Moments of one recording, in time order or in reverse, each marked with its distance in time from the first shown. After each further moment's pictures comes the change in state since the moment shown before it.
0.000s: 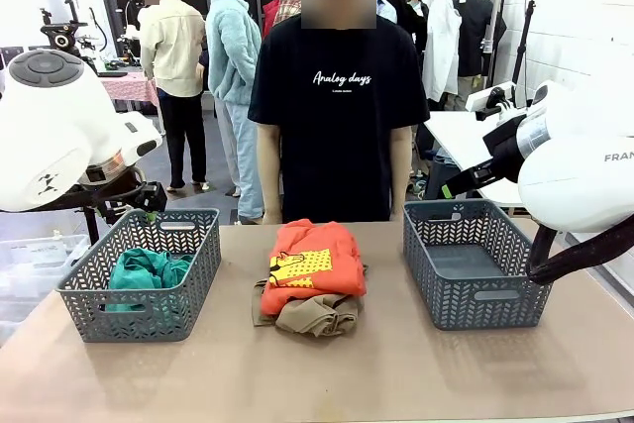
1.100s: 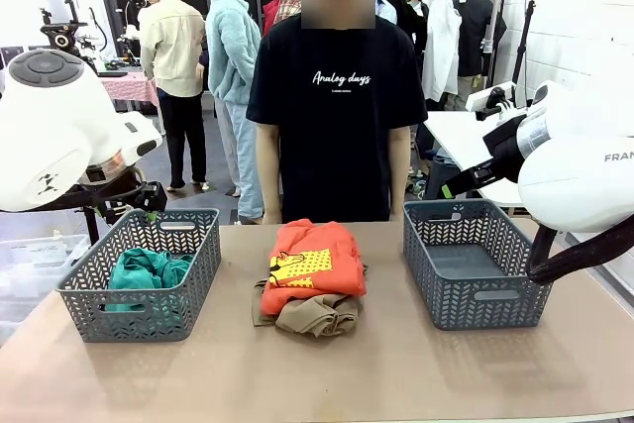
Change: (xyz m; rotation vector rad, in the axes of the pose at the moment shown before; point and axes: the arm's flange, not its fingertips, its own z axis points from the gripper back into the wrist) left arm 0.000 0.000 0.000 0.000 0.000 0.000; right arm 0.000 0.000 0.000 0.000 0.000 0.000
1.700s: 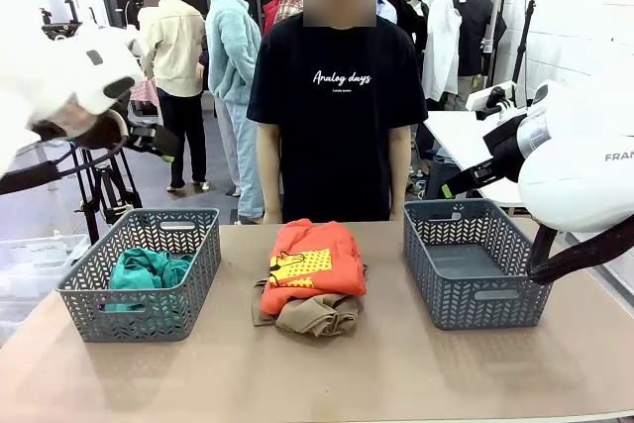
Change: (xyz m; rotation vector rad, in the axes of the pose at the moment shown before) left arm -0.028 -0.024 0.161 -0.201 -0.355 -0.142; right arm 0.000 0.000 0.000 0.000 0.000 0.000
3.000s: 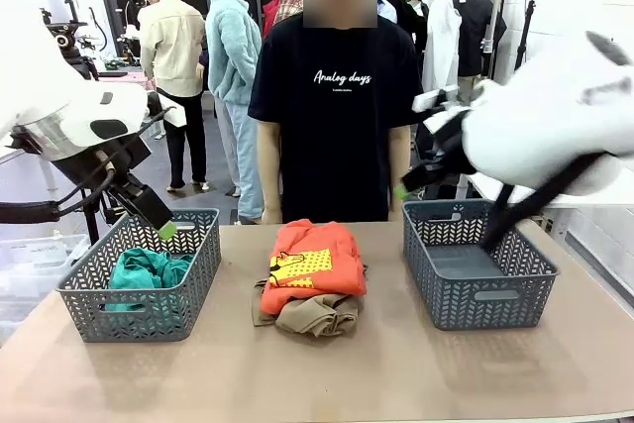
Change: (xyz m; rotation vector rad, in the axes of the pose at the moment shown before) left arm -0.033 -0.004 -0.025 -0.315 0.400 -0.399; right arm 0.055 0.040 -0.066 0.233 0.110 0.065
